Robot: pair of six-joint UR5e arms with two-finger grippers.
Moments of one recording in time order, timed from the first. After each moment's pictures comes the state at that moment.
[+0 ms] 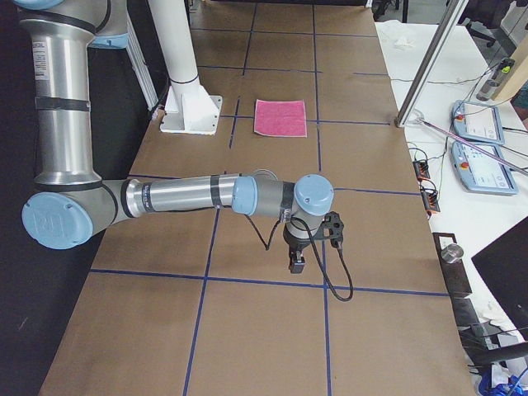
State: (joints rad) left arm -1.63 -1.43 -1.79 -1.40 -2.40 0.24; right arm 1.55 -1.58 1.72 -1.79 2.39 -0.13
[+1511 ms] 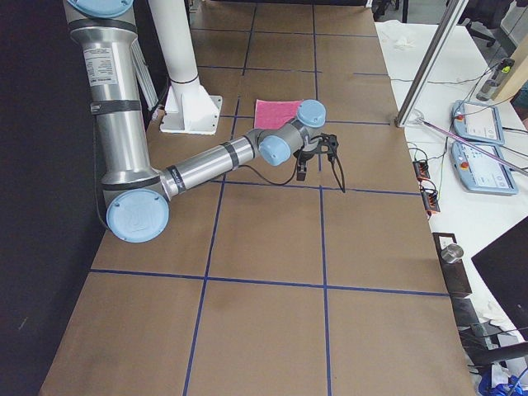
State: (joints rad) left arm -1.61 -1.44 -1.77 -1.50 -2.40 0.21; right arm 0.98 -1.41 1.88 -1.33 2.33 0.98
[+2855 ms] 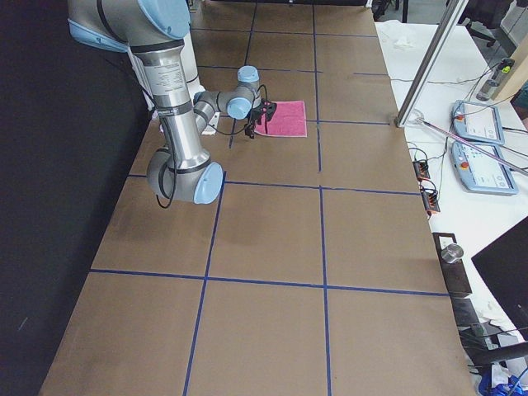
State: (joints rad) left arm -1.43 -1.45 -1.78 -1.70 -2.42 -0.12; right arm 0.32 -1.14 1.82 -1.42 1.73 1.71
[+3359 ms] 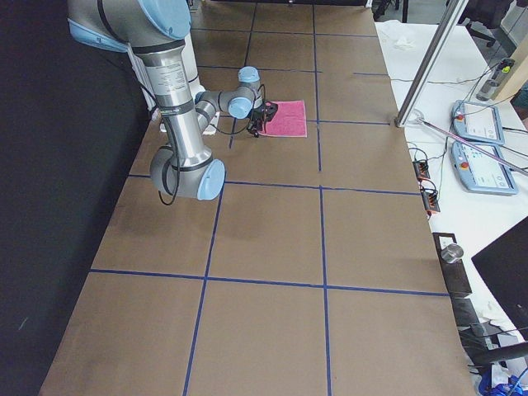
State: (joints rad) left arm -1.43 -1.45 -1.78 -1.70 -2.45 -0.13; right arm 0.32 -1.11 1.79 -1.42 1.69 1.75
